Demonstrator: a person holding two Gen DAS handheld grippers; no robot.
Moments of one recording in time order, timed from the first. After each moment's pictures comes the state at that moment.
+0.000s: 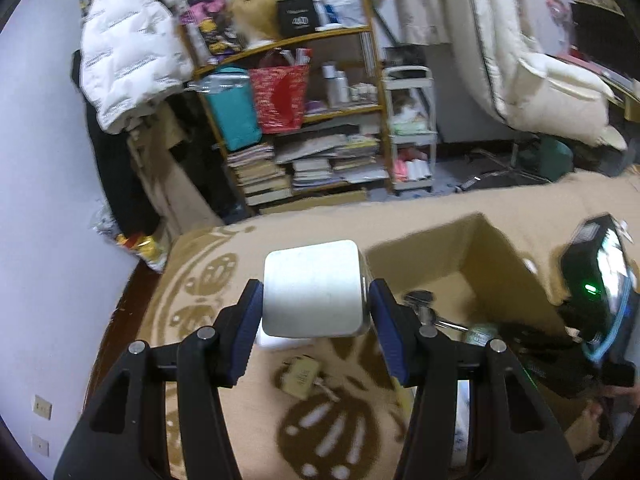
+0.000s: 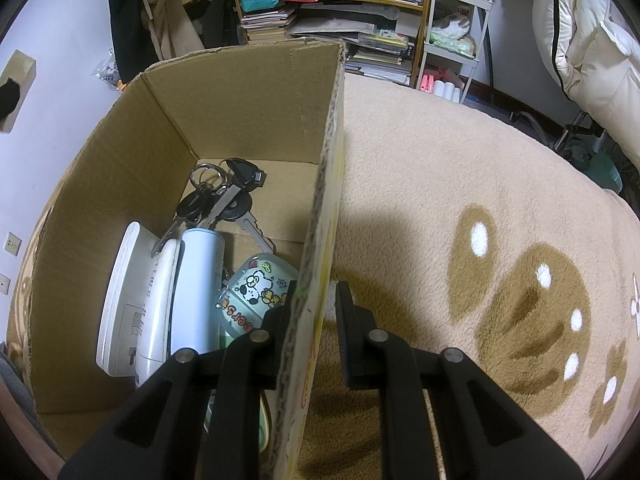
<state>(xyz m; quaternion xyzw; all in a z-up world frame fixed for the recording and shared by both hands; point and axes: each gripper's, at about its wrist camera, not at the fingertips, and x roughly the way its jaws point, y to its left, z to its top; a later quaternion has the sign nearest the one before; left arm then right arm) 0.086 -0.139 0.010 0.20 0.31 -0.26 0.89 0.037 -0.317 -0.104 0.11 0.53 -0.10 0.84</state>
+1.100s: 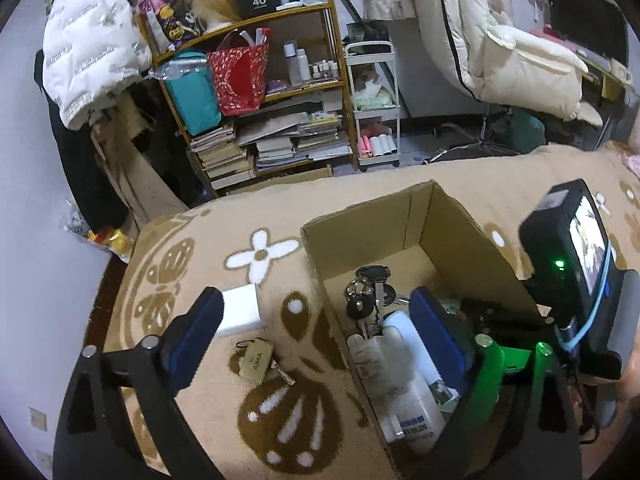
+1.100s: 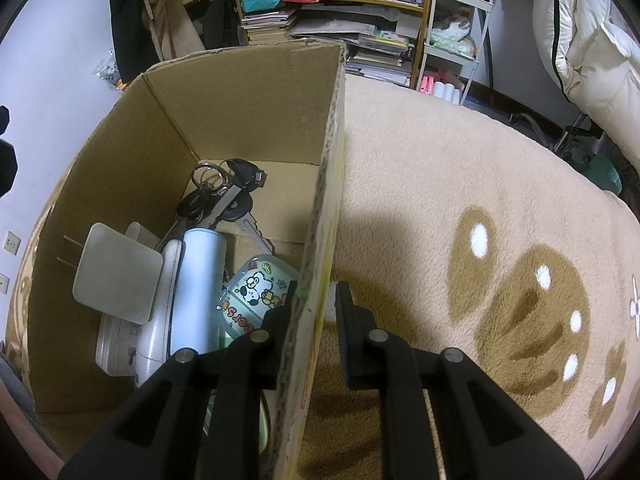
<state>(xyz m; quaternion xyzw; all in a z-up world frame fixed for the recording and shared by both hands) 0.078 -0.158 -0.006 0.21 0.35 -0.30 0.86 0.037 -0.317 -0.106 0.10 0.52 -0.10 0.84</state>
